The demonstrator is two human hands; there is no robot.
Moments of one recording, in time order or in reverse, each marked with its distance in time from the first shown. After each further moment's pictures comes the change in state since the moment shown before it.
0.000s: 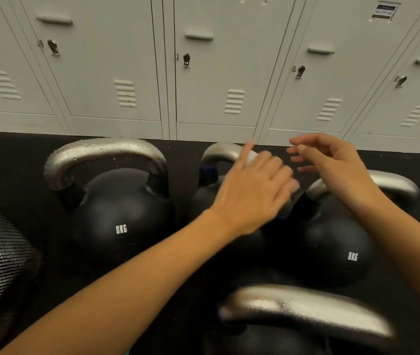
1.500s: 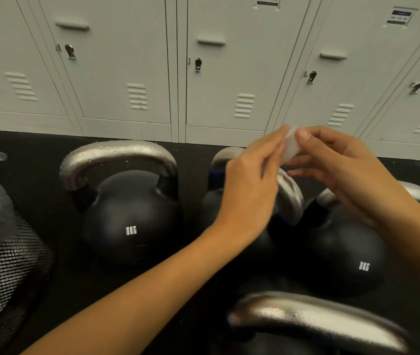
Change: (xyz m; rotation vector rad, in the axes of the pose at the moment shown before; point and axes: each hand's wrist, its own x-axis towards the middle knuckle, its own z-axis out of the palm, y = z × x) left_hand 0.008 0.011 -0.058 -1.018 0.333 -0.653; right_hand -0.021 -0.047 0.013 0.164 -0.204 -0.015
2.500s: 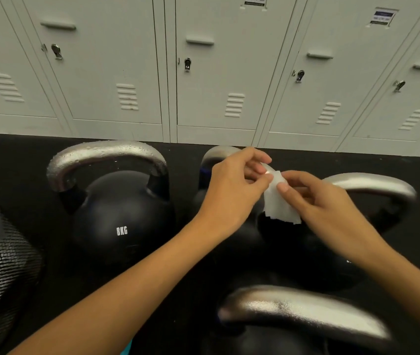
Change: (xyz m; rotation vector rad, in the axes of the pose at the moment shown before) left_hand -0.002 -0.012 -0.009 0.130 -0.168 -0.156; right_hand -0.038 0.041 0.000 -0.486 0.014 0.013
